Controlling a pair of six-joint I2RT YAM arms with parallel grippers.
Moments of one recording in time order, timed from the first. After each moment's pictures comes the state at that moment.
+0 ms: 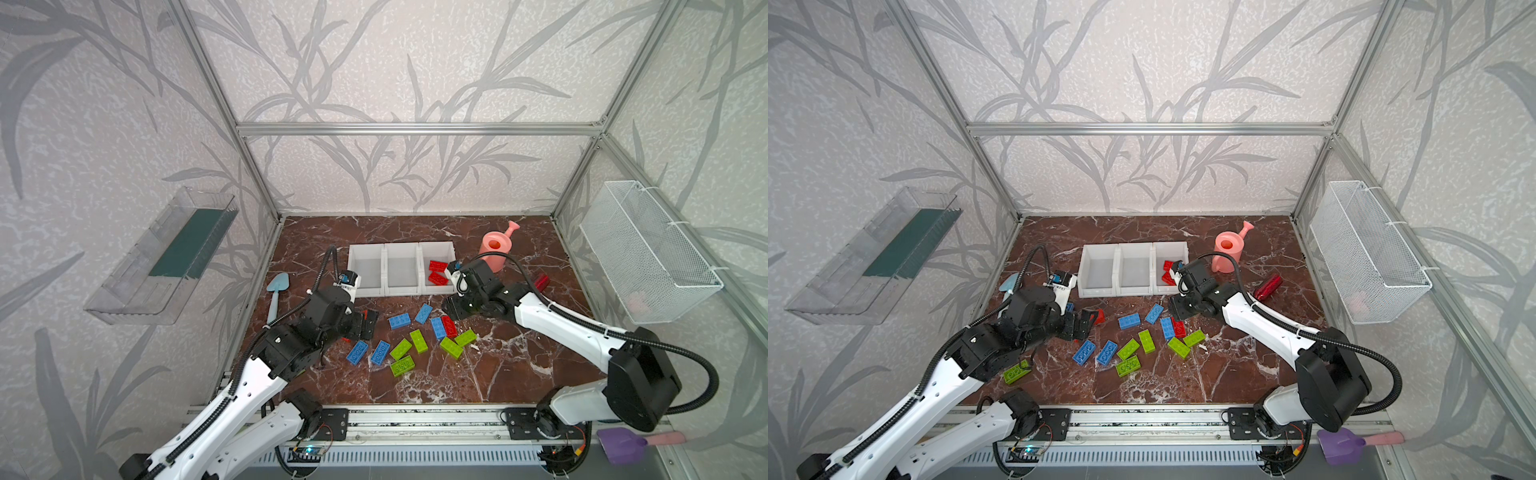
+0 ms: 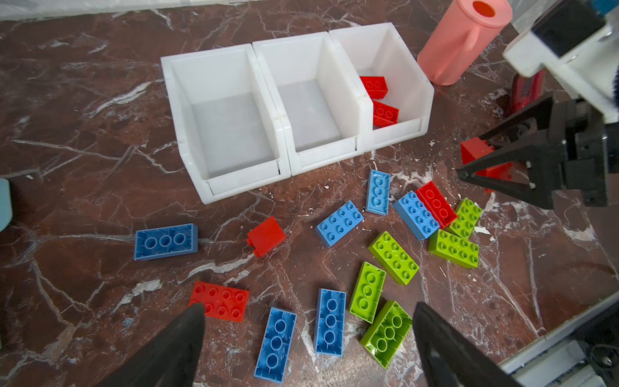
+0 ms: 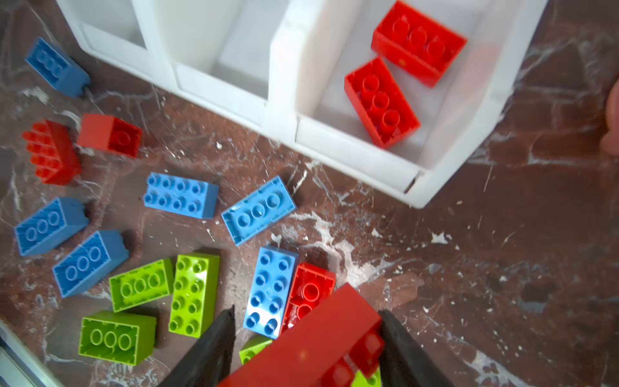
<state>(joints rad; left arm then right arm) -0.64 0.78 0.86 -0.81 -0.15 -0.31 0.63 1.43 0.98 -0.50 -0.09 0.21</state>
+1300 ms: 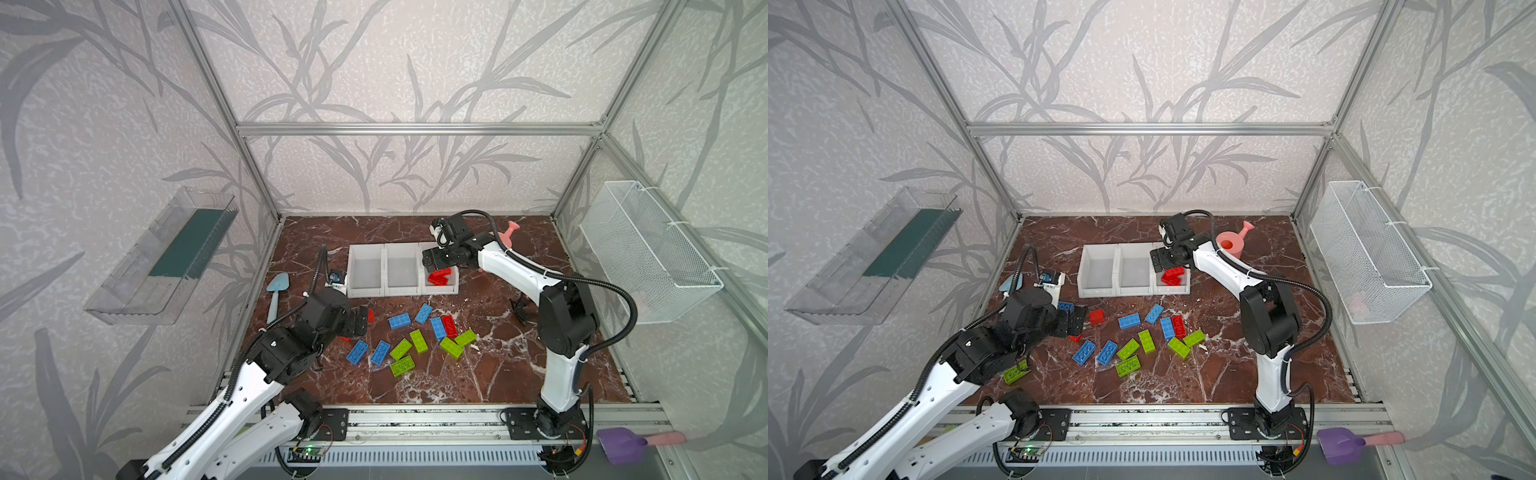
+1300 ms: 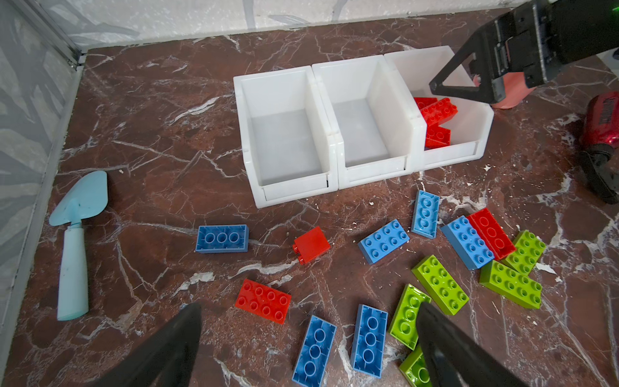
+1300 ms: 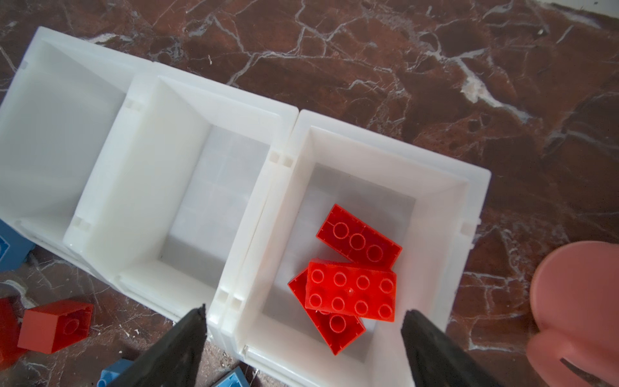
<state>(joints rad) -0.64 0.76 0.86 -0.83 -0.32 -0.34 0.52 1.93 1.59 -0.58 -0.04 0.17</state>
